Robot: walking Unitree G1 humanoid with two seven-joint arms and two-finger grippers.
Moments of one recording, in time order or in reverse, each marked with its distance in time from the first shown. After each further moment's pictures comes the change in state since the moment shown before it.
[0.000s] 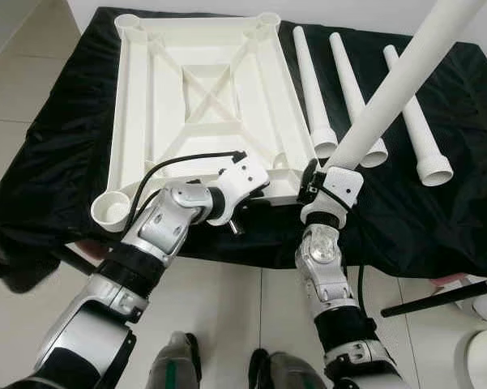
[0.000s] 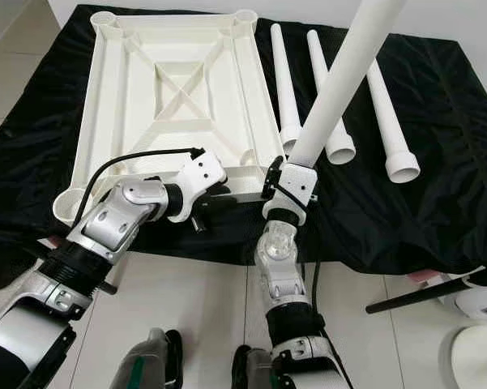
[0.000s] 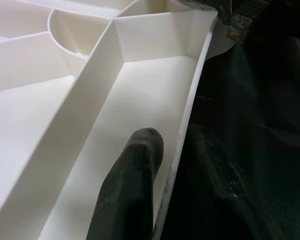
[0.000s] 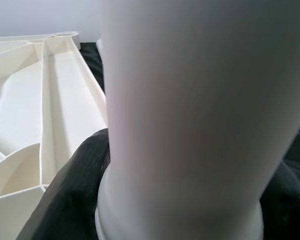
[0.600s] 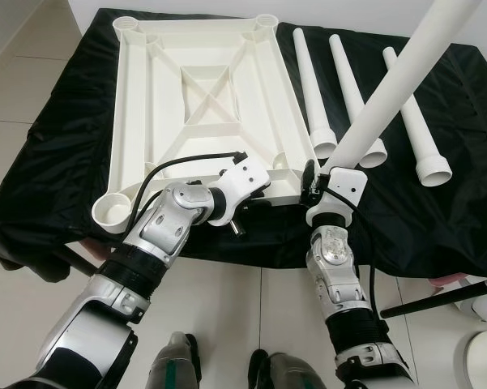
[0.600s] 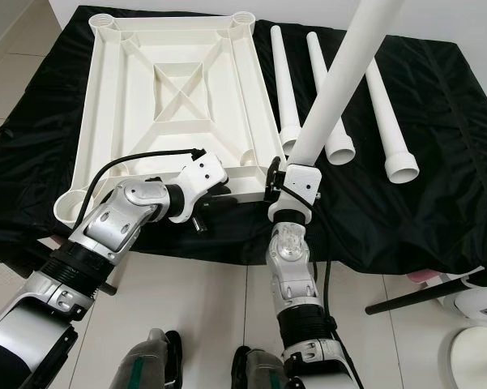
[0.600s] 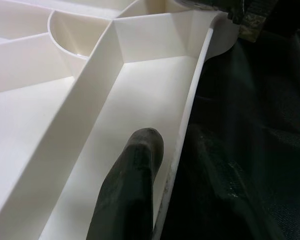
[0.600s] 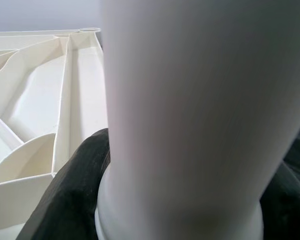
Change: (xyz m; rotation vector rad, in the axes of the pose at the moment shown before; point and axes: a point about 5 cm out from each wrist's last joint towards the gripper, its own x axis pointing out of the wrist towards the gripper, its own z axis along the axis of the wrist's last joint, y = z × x) left arm 0.002 0.000 -0.001 -0.002 0.001 0.014; right arm 0.003 -0.011 -0.002 -0.023 0.019 0.128
